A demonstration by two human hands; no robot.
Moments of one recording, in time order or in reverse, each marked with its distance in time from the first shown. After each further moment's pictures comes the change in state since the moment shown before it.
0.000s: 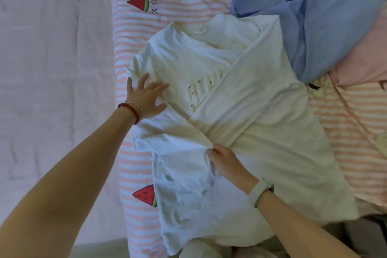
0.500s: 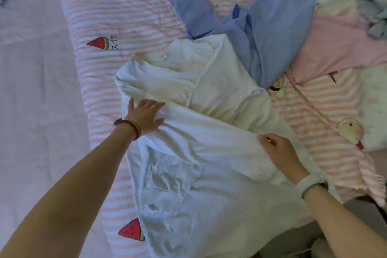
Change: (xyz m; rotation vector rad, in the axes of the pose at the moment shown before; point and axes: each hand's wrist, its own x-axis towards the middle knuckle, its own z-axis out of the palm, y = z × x) left_hand 0.046 0.064 -0.019 0.147 -0.087 0.153; right_hand -0.024 0.058 -0.158 0.028 0.522 0.013
